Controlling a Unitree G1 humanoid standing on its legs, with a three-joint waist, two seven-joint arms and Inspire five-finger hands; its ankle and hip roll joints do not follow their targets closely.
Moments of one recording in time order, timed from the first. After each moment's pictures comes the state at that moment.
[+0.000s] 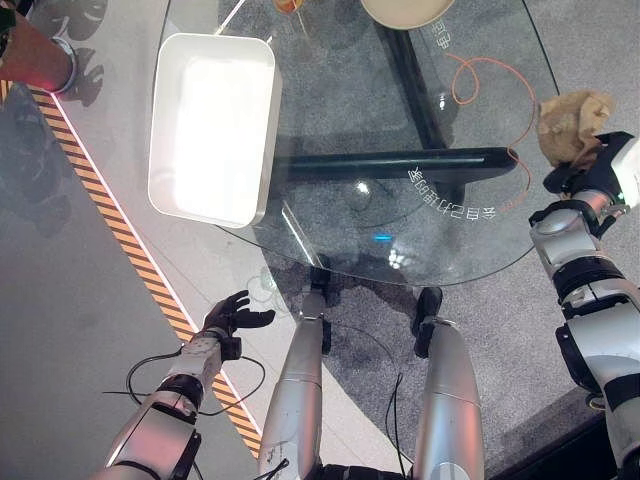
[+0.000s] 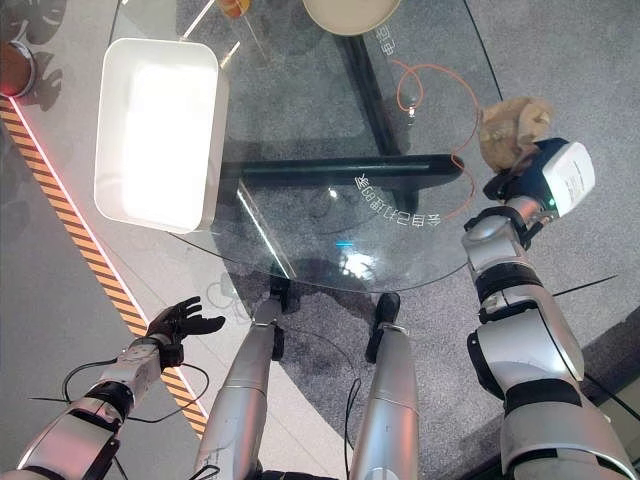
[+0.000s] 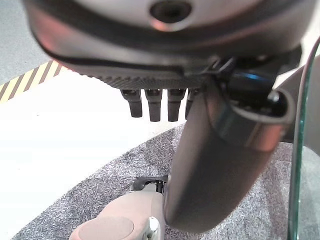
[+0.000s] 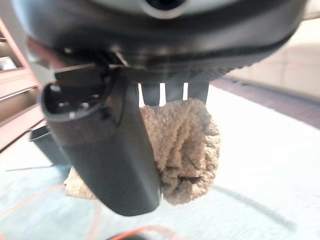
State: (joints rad) left arm -0.51 0.41 -0.33 1.12 -0.56 -0.02 0.01; right arm -1.11 -0.63 0.45 1.18 0.11 0.14 -0.74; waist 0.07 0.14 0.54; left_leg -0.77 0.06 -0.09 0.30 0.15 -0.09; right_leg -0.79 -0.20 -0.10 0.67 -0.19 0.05
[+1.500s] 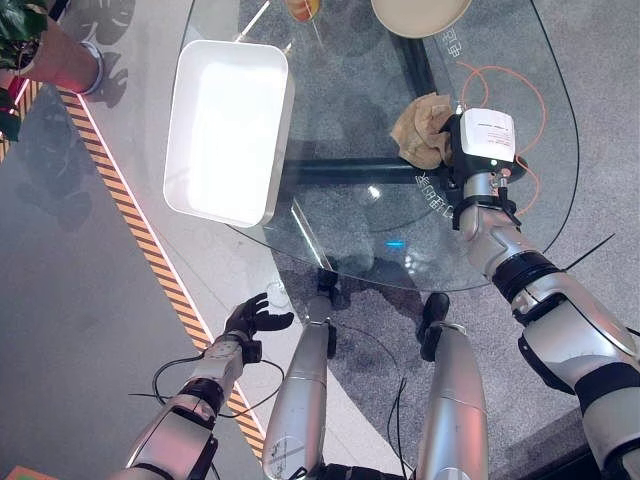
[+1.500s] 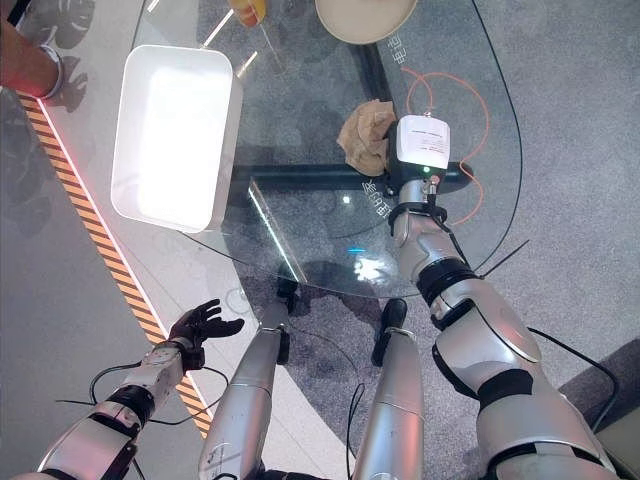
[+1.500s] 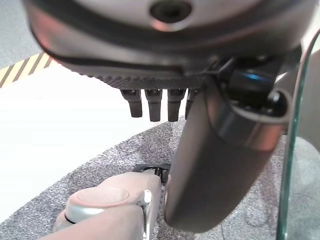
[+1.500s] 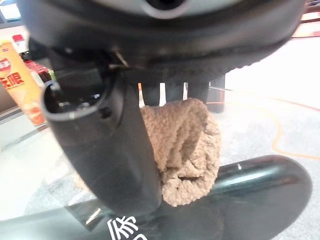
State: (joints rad) left arm -0.49 0.32 -0.35 1.10 -0.56 -0.03 0.06; right arm -1.14 -0.50 0.78 0.99 -0.38 0.21 -0.50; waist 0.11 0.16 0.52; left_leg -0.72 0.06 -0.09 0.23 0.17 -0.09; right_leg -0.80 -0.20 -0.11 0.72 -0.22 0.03
